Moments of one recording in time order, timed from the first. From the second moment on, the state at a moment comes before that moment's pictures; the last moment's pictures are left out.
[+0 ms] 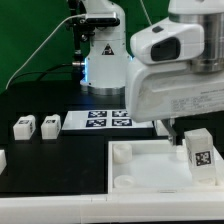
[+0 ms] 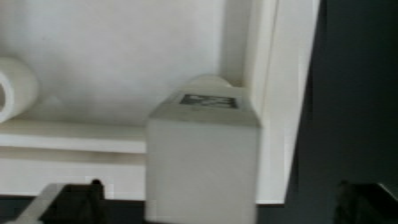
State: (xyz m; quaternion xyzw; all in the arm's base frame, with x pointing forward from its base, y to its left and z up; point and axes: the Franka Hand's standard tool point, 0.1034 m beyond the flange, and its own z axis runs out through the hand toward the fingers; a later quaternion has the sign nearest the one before) arm 0.634 0.109 0.090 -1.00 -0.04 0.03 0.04
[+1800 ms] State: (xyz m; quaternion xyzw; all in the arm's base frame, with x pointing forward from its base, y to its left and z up) arm 0.637 0.102 0.087 -0.74 0.67 0.05 0.06
